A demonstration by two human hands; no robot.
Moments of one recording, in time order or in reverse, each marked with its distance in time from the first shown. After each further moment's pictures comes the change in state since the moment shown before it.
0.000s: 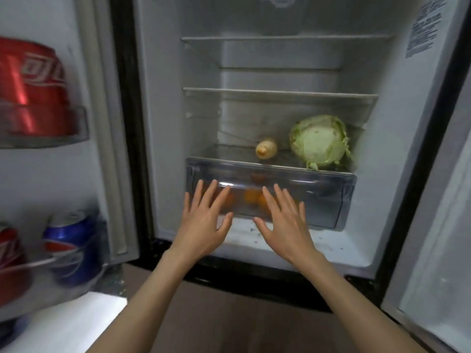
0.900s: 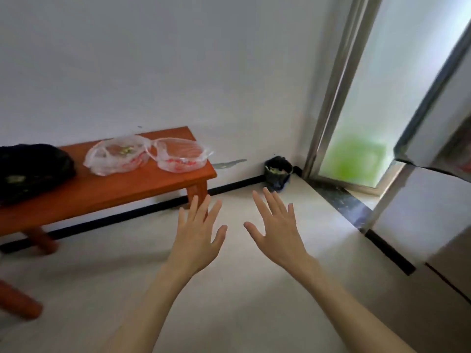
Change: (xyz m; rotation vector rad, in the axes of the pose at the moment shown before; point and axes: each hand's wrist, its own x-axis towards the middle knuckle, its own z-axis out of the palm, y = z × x) left_hand -0.635 -0.227 -0.312 0.407 -0.130 -1.095; right_hand -0.355 -0.585 0.127 0.507 -0.514 -0.846
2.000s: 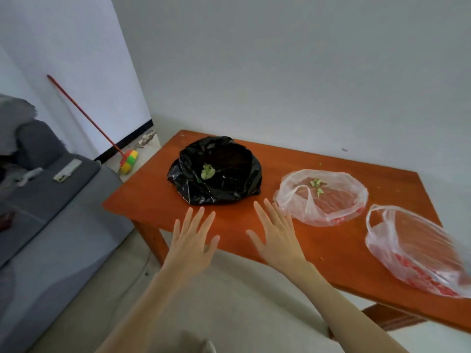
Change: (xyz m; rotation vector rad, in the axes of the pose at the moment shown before) left_hand 0.093 -0.576 -0.065 0.053 0.089 -0.714; right_hand 0.403 -0.419 0.337 0.157 -0.437 -0.636
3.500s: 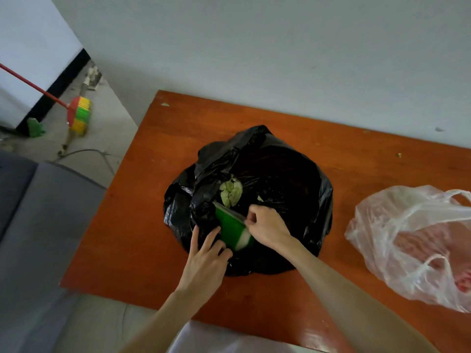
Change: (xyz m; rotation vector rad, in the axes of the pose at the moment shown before) left_hand 0.262 -0.208 0.098 0.170 -0.091 0.357; right_hand 0.370 -0.020 0.164 0.259 -0.448 0.427
